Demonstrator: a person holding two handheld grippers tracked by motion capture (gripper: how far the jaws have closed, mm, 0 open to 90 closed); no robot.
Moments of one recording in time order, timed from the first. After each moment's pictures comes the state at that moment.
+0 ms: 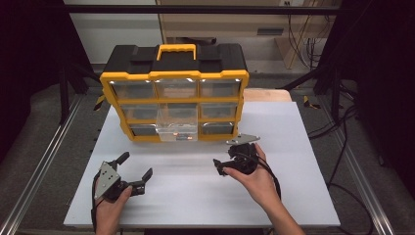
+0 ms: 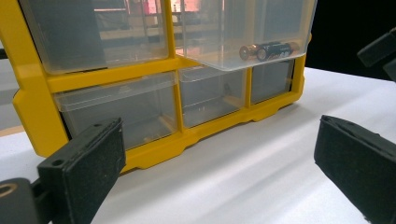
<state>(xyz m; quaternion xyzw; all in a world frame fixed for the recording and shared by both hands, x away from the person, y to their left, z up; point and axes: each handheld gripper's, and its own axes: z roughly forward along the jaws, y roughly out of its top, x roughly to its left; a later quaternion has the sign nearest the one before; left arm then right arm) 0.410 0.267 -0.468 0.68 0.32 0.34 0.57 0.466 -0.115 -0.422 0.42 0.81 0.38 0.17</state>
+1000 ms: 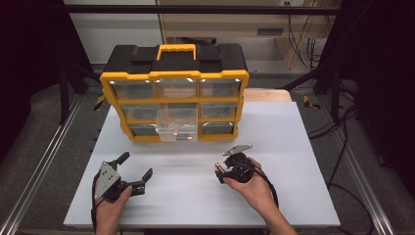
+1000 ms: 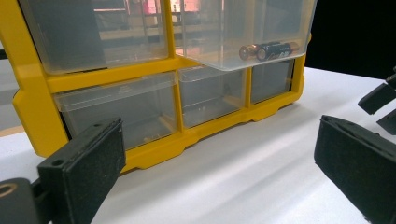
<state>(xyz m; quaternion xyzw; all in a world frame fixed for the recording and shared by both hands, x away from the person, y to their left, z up) 0.410 0.267 -0.468 0.68 0.32 0.34 0.57 0.463 -0.109 -0.465 0.43 0.84 0.33 0.12</state>
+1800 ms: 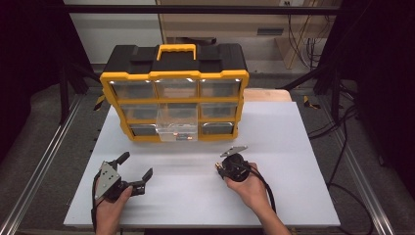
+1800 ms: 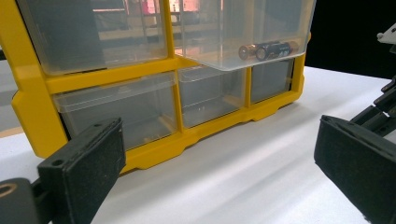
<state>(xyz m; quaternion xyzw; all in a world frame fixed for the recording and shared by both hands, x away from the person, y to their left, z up) 0.411 0.267 -0.468 0.68 0.32 0.34 0.57 0.473 -0.103 -0.486 0.42 0.84 0.32 0.12</state>
